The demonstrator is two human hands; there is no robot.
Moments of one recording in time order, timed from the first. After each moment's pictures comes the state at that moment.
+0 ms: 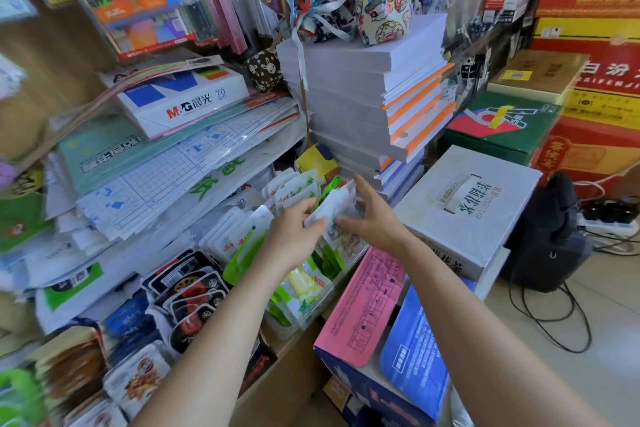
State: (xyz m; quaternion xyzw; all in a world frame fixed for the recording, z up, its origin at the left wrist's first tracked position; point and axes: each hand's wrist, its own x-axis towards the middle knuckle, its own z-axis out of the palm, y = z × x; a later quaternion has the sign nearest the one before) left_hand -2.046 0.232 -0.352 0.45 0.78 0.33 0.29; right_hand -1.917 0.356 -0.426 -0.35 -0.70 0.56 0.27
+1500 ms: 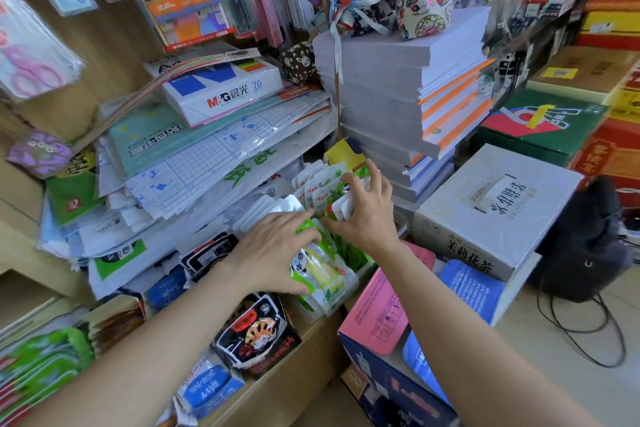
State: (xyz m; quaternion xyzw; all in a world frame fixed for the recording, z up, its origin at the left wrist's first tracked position) left_hand -2.114 0.172 -0.354 0.74 0.67 -0.11 -0.02; right_hand -1.976 0.326 -0.431 -0.40 -0.83 0.21 0.33
